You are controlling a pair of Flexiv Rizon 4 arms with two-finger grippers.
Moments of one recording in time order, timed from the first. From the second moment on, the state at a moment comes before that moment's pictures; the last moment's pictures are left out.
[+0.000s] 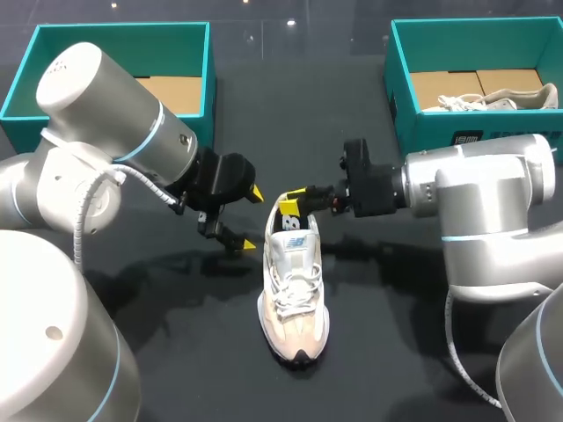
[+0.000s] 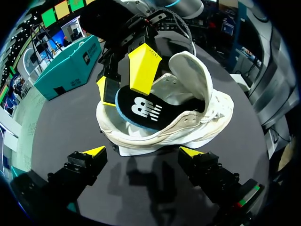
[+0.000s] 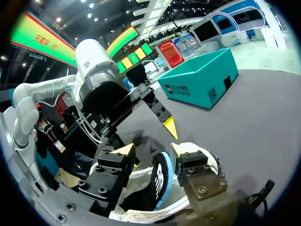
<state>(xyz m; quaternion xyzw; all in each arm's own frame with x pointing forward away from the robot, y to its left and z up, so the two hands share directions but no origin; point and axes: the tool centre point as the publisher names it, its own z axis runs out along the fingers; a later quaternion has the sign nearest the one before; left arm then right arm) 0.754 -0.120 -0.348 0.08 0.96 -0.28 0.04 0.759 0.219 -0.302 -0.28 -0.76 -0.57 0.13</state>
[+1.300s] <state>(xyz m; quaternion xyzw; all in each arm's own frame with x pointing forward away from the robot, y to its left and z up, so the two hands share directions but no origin) 0.774 -0.025 -0.304 0.16 0.96 -0.23 0.04 0.771 0.156 -0.262 -0.42 -0.77 -0.47 0.11</state>
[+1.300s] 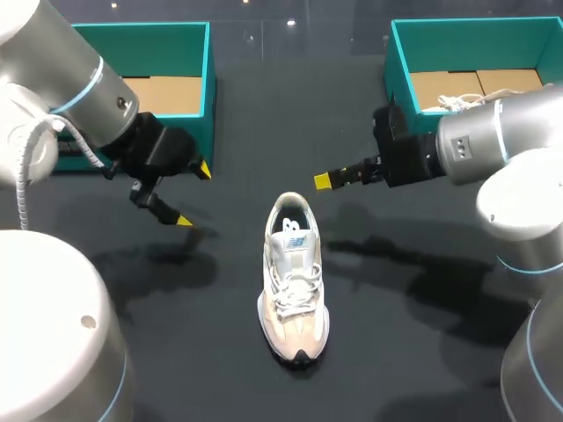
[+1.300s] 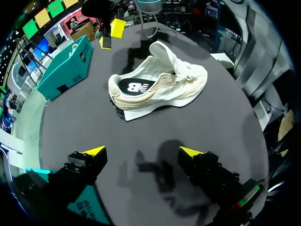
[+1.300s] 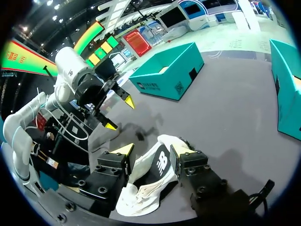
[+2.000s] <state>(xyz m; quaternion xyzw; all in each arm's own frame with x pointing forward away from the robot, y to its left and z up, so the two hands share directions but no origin) 0.783 0.037 -0.259 0.22 0.96 -0.18 0.03 0.763 0.152 -0.231 -0.52 -0.77 -0.35 0.13</state>
